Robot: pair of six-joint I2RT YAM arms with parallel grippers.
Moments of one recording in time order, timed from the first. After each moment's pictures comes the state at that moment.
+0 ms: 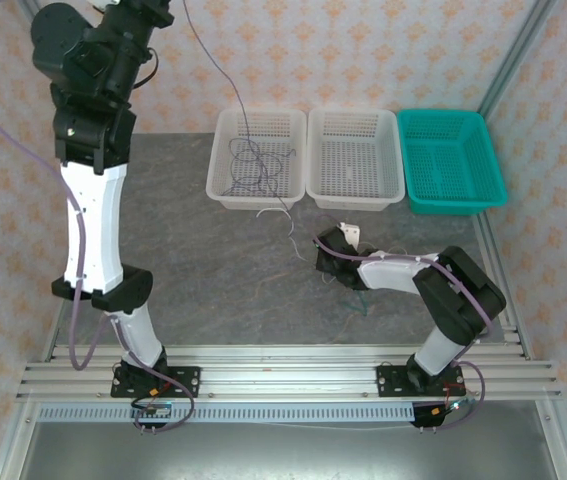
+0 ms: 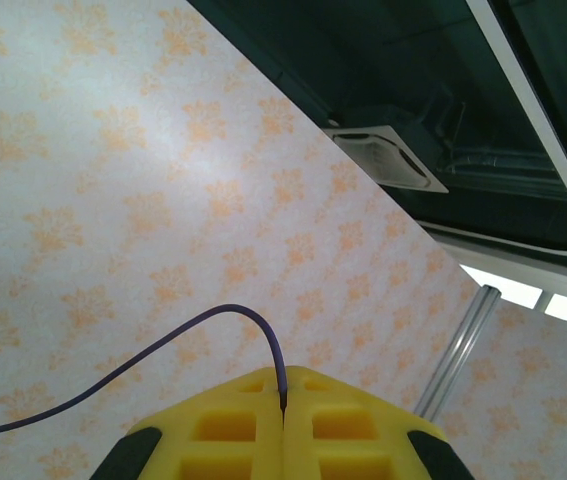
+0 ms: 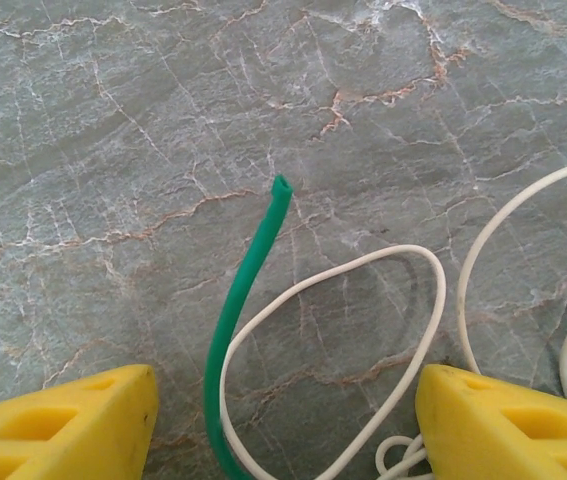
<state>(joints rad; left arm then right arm) -0.20 1.86 2.76 -0.40 0.04 -0.64 0.66 1.64 0.74 -0.14 0.37 0.72</state>
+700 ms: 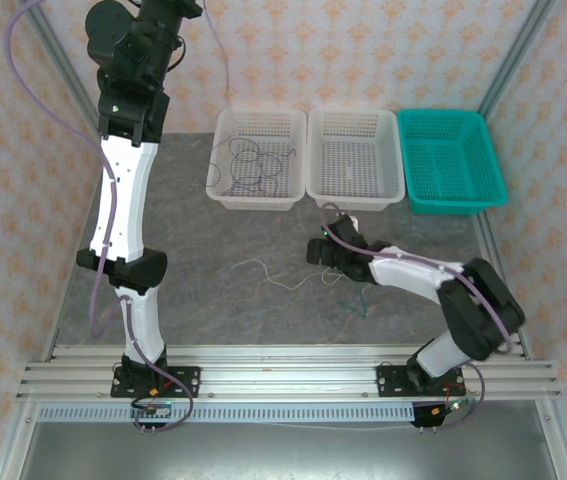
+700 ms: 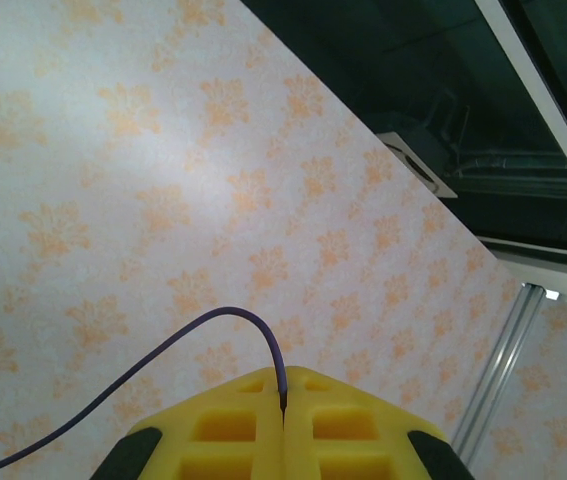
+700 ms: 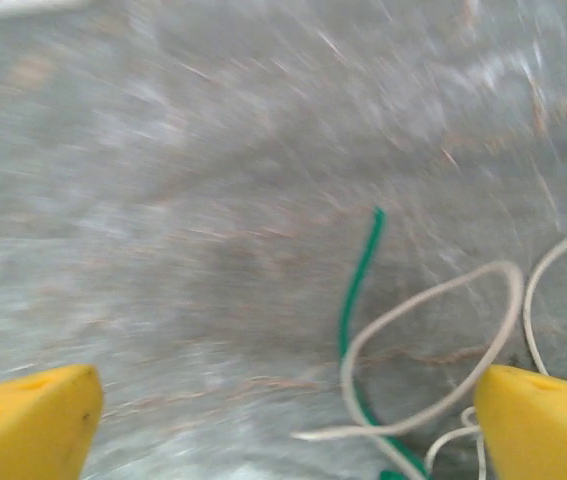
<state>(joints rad) -0.21 2.02 2.79 -0.24 0.04 -0.60 0.63 1.47 0.80 -0.23 0.16 0.63</state>
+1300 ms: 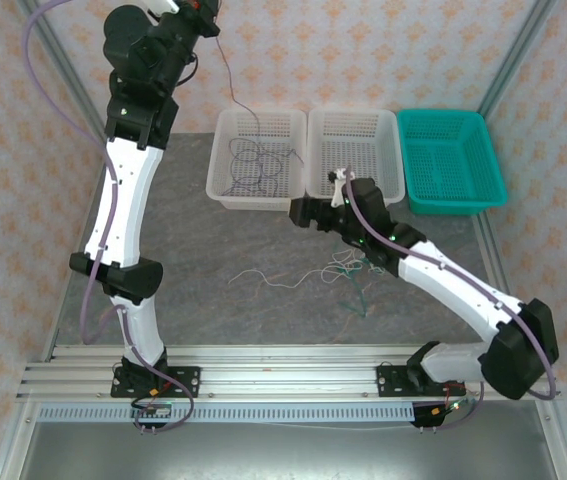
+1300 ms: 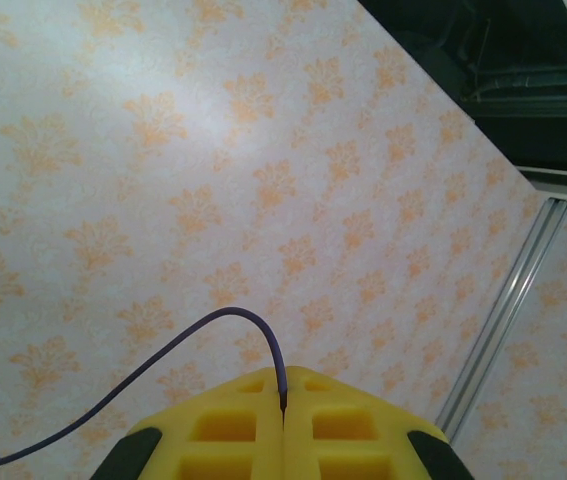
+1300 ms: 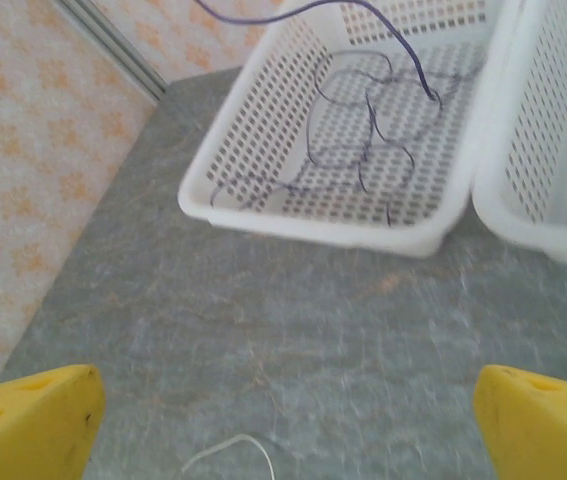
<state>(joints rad) -0.25 1.94 2.57 -0.25 0.07 -0.50 0.63 1.25 0.99 -0.21 -0.06 0.53</state>
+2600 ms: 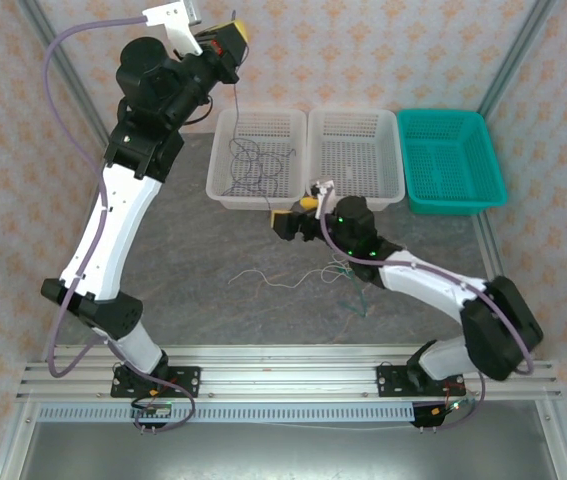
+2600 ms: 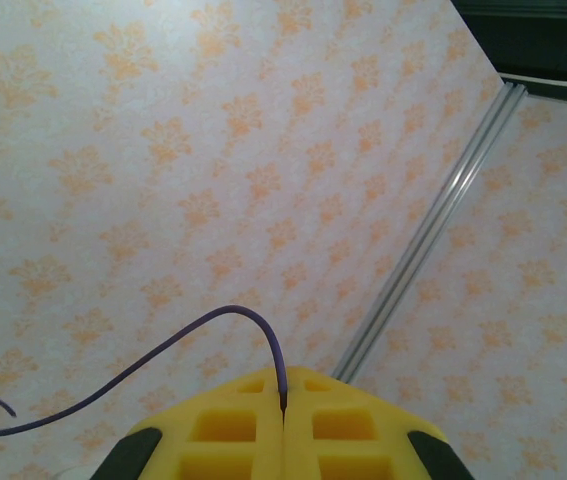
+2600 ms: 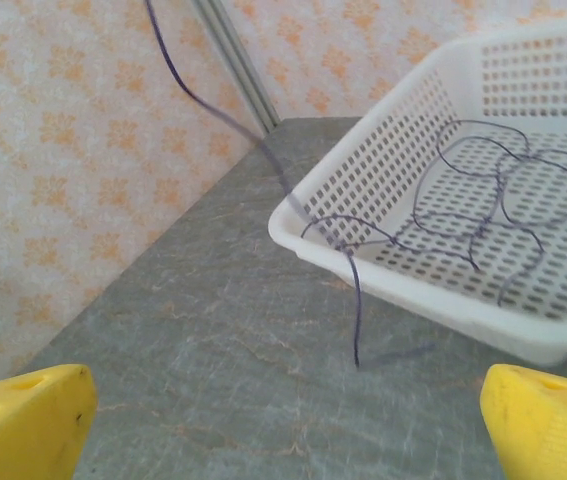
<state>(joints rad) -0.35 1.66 2.15 -0.27 0.13 -0.51 0.66 1.42 0.82 0.40 -0.22 0.37</state>
